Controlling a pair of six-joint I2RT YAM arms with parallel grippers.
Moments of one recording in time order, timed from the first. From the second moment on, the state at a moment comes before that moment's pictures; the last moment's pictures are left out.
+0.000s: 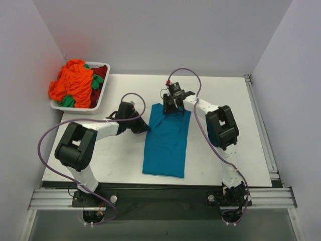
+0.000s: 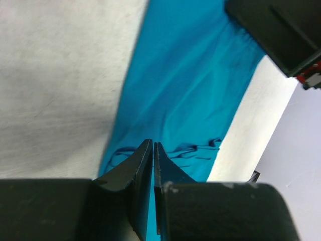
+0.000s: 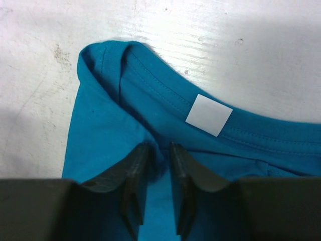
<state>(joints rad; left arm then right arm) -0.41 1.75 0.90 0.02 0.31 -0.98 0.49 2.22 1.66 -0.37 -0.07 0.36</state>
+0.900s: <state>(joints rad) -0.43 2.09 1.30 0.01 0.39 -0.91 0.41 1.73 1.20 -0.39 -0.07 0.53</state>
